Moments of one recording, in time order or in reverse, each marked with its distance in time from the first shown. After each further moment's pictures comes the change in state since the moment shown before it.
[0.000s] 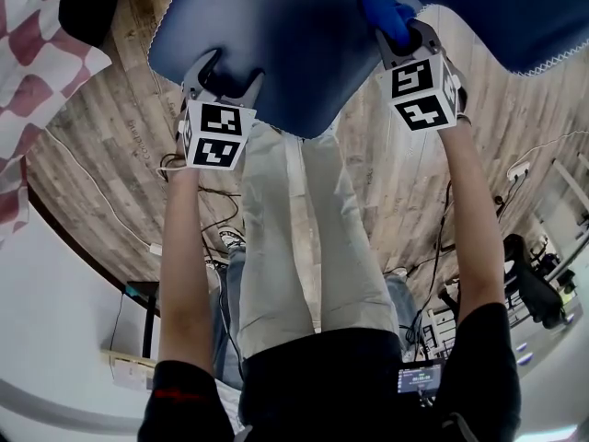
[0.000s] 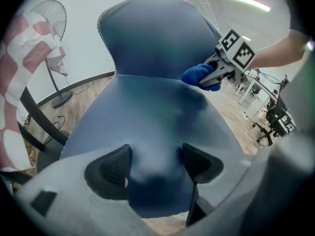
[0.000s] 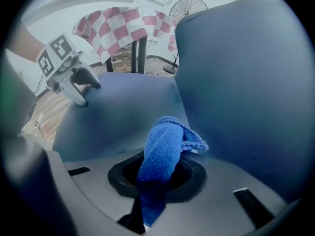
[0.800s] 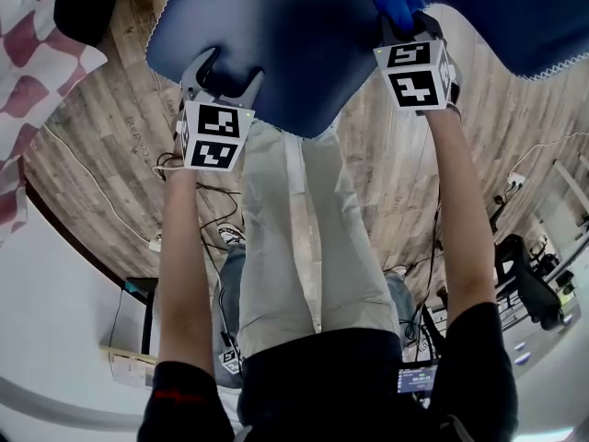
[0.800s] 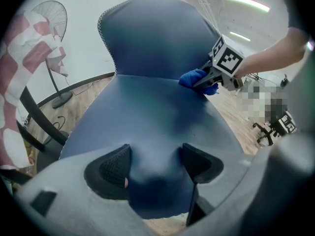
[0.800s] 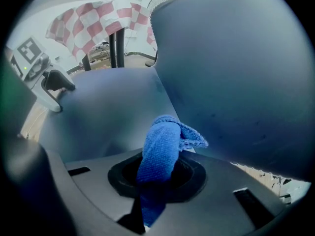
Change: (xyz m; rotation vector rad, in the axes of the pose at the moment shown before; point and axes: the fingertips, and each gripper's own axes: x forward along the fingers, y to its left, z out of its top) left arm -0.002 0.001 0.002 0.009 -0.012 -0.001; right arm 0.024 -0.024 -0.013 0.181 0.051 -0.121
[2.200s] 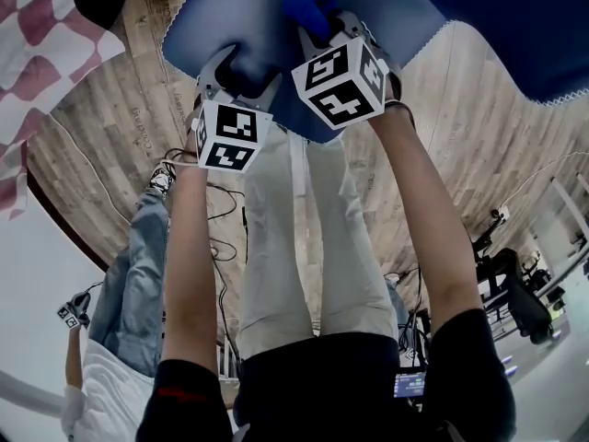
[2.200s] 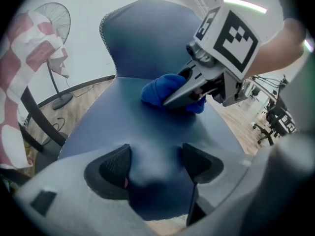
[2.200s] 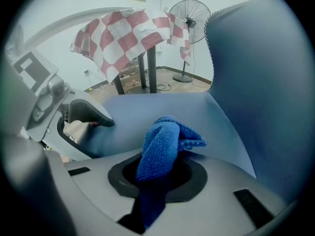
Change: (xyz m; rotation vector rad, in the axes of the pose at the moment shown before) left arm 0.001 0.000 -0.001 -0.005 -0.045 0.000; right arm 0.006 0.147 0.104 -0.107 -0.155 0.297
